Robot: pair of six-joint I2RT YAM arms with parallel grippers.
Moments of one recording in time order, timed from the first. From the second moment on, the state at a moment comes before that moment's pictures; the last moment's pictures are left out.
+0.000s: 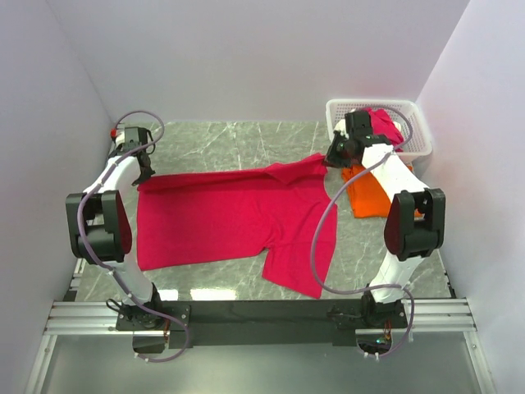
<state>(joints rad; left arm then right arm) 0.10 1.76 1.29 -0.50 -0.42 -0.42 0.12 1.79 1.50 -0.57 -0.16 0.49</state>
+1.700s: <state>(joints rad) 0.11 1.53 1.05 -0.38 -0.44 -0.56 0.13 1.64 1.19 -0.45 -0.13 0.49</state>
